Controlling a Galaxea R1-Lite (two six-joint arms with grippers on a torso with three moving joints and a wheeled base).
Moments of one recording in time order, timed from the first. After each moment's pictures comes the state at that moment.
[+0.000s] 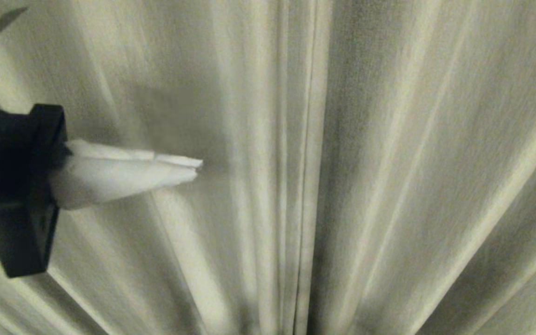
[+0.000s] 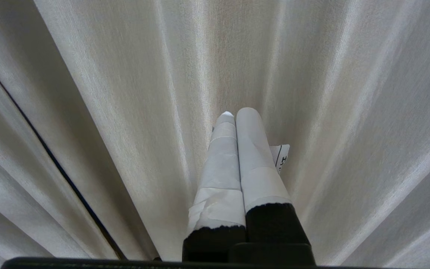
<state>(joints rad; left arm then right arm) -0.66 1.19 -1.17 0.28 -0.35 0.24 0.00 0.00 0.00 0.00 -0.01 0.01</state>
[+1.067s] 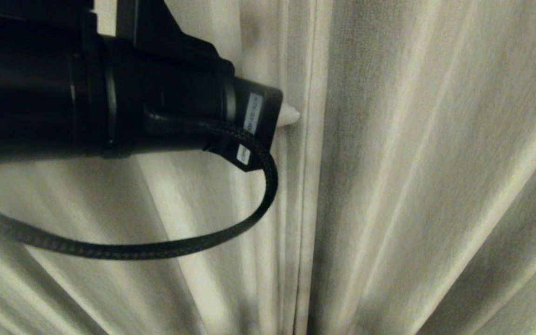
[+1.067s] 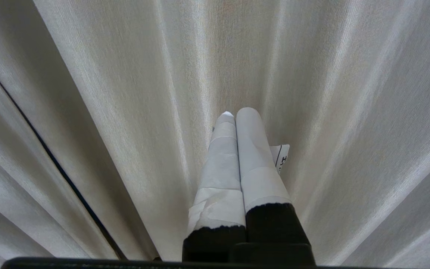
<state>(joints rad) -0.97 1.53 -1.52 0.28 0.19 0.00 0.00 0.00 0.00 0.00 -0.01 0.01</state>
